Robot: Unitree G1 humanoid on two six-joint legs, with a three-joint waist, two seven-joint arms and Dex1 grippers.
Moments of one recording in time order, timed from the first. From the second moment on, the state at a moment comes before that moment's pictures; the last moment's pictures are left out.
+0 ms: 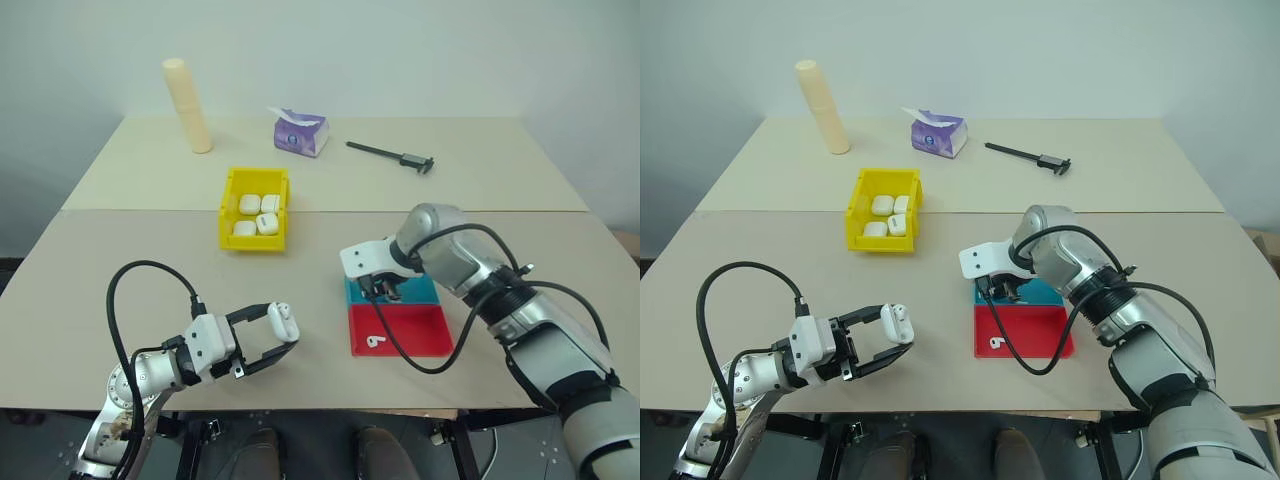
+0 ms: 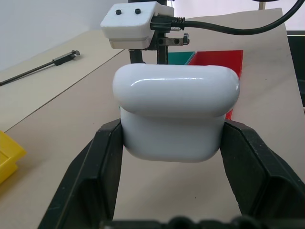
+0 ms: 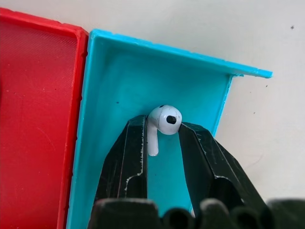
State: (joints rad) left arm 0.13 0.56 0.00 -0.33 -0.33 -0.12 -0.93; right arm -1.01 -0.56 0.68 0.31 -0.37 0.35 1.42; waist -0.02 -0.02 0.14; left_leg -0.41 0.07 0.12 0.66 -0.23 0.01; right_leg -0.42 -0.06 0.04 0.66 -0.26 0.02
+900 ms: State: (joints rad) left arm 0.12 0.55 -0.02 -0.33 -0.32 -0.13 -0.93; right arm -0.99 -0.55 0.64 0.30 -0.37 0.35 1.40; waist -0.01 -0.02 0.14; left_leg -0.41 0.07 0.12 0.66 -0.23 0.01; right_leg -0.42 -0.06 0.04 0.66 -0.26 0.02
